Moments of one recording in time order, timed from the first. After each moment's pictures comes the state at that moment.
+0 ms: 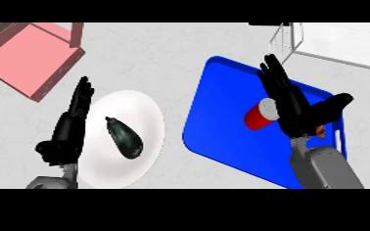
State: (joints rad) left arm -0.04 0.24 -0.13 -1.51 0.05 0.26 -0.15; right arm -0.25 -0.28 0.25 -1.49 -0.44 -0.20 0.02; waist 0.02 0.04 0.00
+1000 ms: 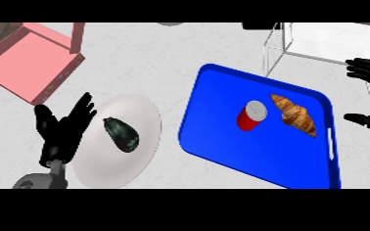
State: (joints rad) left arm -0.05 0.28 -0.05 -1.38 0.24 0.10 0.24; right arm -0.27 -0.79 0.01 -1.13 -0.35 0.34 -0.22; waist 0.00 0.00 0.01
